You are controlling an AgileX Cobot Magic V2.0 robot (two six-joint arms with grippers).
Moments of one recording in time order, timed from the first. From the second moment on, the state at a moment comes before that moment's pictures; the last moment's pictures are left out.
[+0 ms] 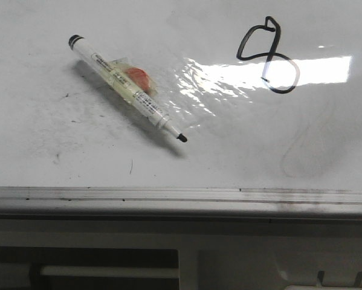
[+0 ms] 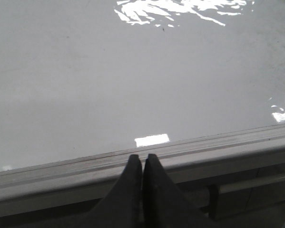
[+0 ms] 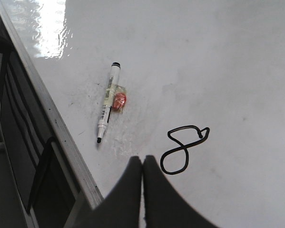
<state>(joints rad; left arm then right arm) -0.23 -0.01 -0.01 -0.15 0.33 0.18 0.66 0.22 -0.48 0.17 0.46 -0.61</state>
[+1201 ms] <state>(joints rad) -0.23 -0.01 -0.01 -0.15 0.33 0.18 0.06 -0.01 0.01 -0.16 0.32 0.02</state>
